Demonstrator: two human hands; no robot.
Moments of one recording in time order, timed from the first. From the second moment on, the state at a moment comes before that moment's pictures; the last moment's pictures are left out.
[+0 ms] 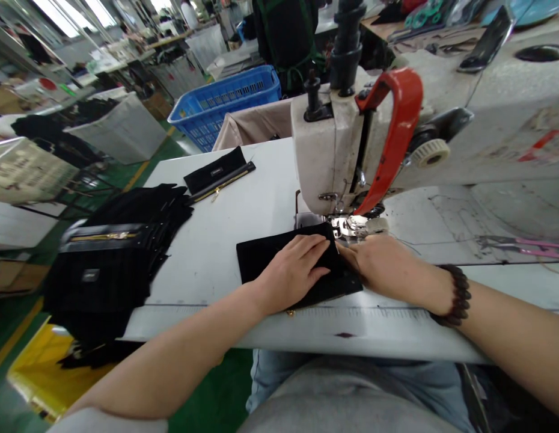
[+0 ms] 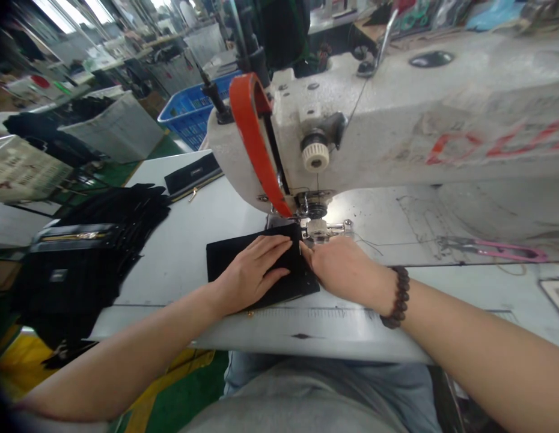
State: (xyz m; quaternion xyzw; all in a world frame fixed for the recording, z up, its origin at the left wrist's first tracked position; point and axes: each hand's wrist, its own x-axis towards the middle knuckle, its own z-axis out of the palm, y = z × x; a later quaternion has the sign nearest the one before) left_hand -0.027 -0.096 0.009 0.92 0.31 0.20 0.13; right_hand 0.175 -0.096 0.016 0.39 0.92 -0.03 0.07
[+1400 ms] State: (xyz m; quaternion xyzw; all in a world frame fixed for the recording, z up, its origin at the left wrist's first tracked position) left_hand -0.028 -0.079 0.014 0.96 0.24 0.04 0.10; right_hand 0.182 -0.126 0.031 0.24 0.97 -0.01 -0.04
